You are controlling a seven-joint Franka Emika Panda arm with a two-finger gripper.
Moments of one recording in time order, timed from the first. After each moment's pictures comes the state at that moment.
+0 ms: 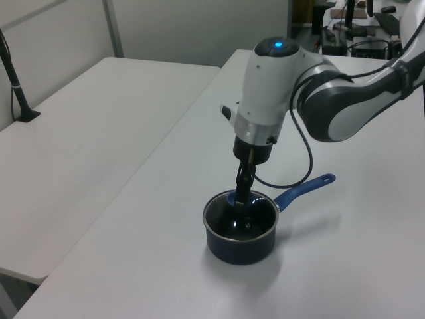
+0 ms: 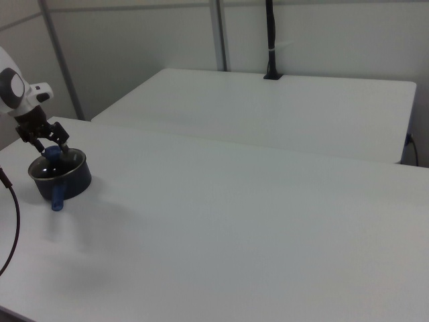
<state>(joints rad) 0.63 0.47 0.01 -1.48 -0.17 2.12 0.47</state>
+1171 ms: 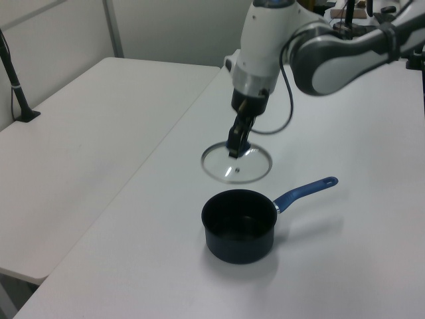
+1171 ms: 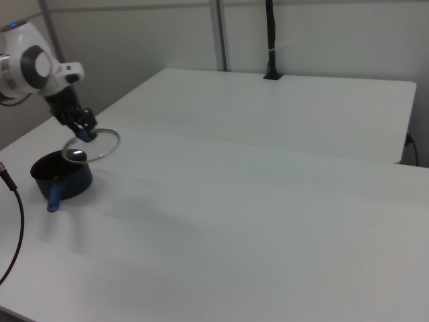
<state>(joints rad) 0.47 0.37 0.00 -1.50 -0.16 2.07 0.50</state>
